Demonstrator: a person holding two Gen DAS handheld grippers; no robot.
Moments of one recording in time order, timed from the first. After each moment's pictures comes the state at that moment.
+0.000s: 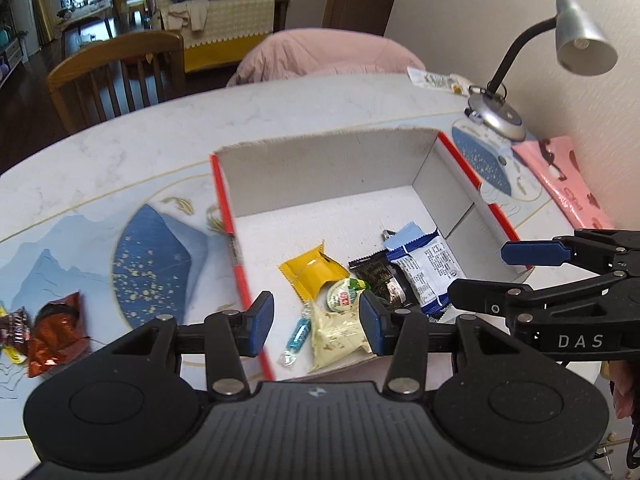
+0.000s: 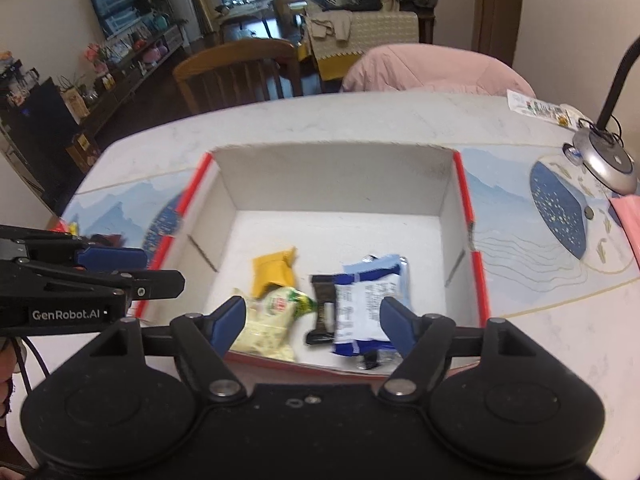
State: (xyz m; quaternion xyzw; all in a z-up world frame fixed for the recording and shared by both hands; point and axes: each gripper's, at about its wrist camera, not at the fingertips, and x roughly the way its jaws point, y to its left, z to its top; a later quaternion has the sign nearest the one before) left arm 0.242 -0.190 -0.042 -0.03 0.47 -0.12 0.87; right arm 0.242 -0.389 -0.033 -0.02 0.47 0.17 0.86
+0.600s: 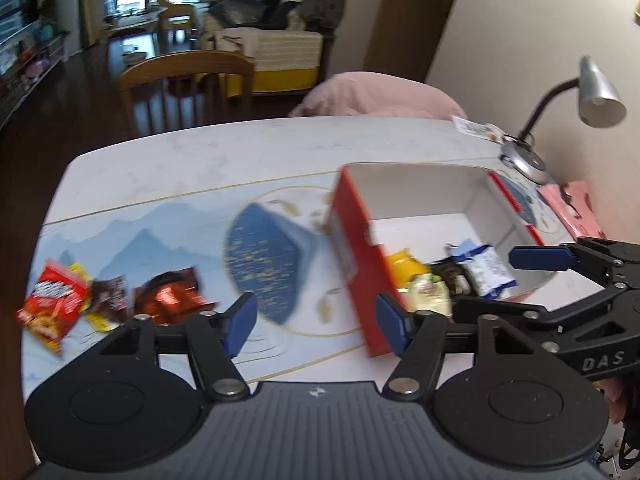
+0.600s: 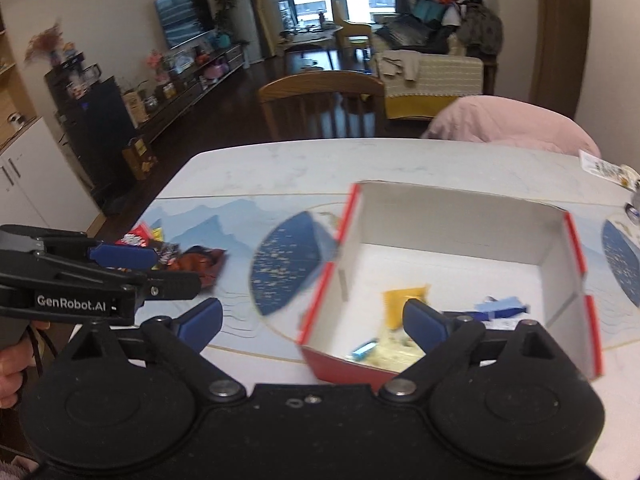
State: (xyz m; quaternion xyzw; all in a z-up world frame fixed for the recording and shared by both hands) left arm 0.177 -0.063 -0.024 -0.07 0.42 -0.07 0.90; right arm 0.197 -0.271 -0.017 -0.04 0.42 0.25 0.87
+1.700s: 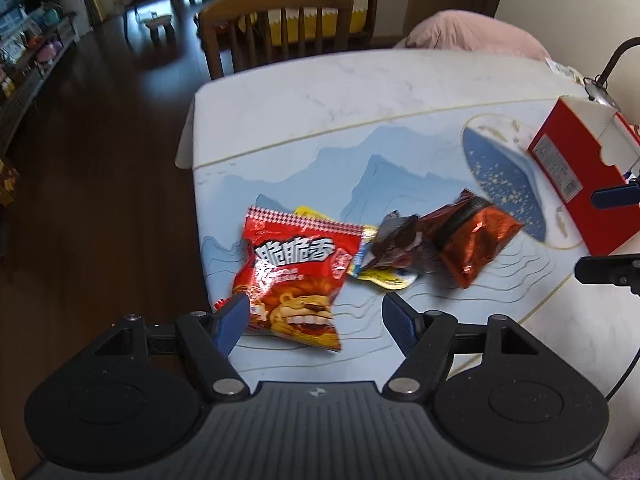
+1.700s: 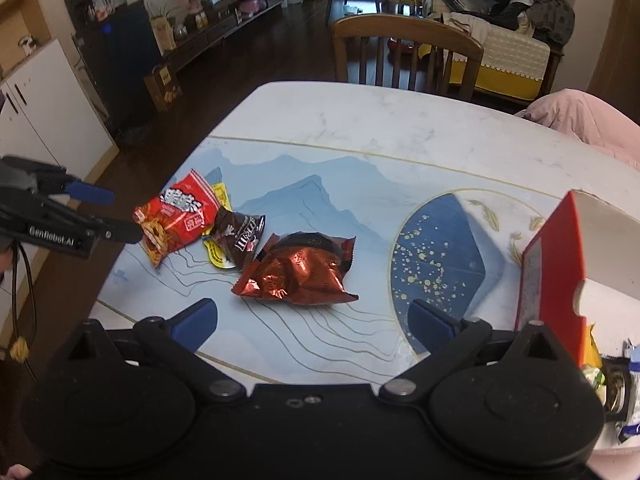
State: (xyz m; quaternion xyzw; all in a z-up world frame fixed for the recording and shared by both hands) left arm 0.210 0.200 -0.118 0.00 0.50 -0.07 0.86; right arm 0.222 -0.074 -0.089 -0.12 0.49 0.27 0.82
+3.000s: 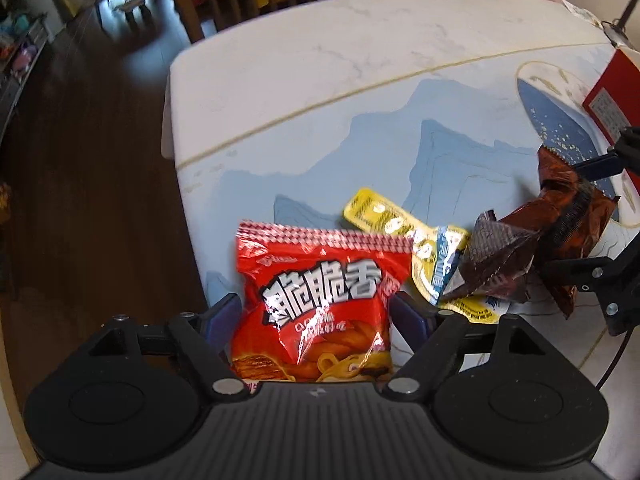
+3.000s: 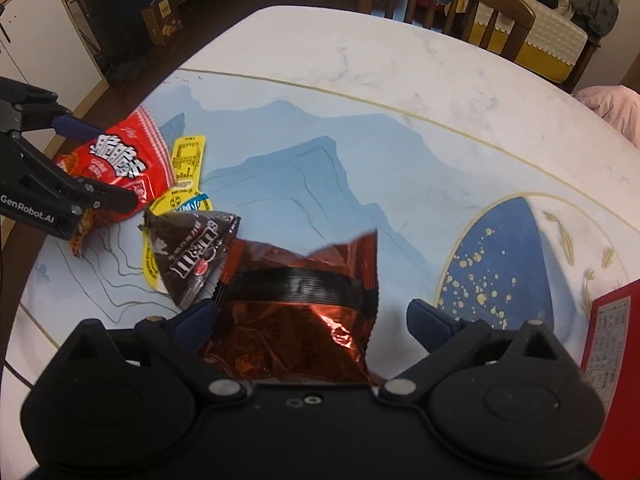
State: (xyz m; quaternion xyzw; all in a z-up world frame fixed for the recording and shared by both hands) left arm 0.286 0.210 -0.179 0.05 0.56 -0.08 0.82; right arm 0.290 -0.017 -0.176 -0.18 0.54 0.27 0.77
